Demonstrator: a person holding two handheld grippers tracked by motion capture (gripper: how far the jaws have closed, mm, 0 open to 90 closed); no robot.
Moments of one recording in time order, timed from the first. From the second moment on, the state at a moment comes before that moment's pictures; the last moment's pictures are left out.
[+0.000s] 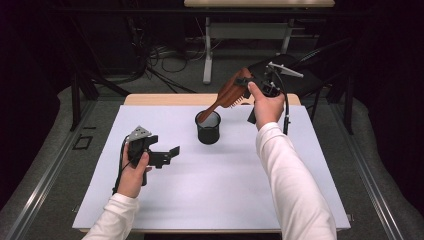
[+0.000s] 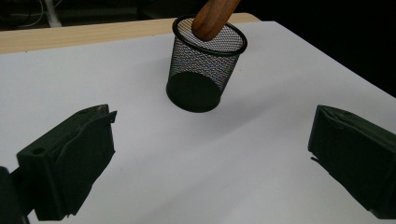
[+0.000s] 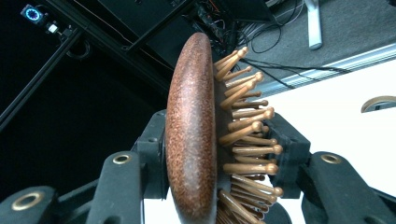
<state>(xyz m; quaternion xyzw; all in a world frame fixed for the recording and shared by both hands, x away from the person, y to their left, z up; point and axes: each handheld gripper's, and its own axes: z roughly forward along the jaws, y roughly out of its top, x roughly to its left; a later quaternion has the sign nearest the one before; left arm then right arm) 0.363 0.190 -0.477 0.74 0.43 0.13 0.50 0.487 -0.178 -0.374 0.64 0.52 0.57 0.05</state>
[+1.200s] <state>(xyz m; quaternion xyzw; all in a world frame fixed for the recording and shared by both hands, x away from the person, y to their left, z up) 0.363 0.192 -0.477 0.74 0.43 0.13 0.50 0.496 -0.165 -0.401 0.65 0.53 0.54 0.08</state>
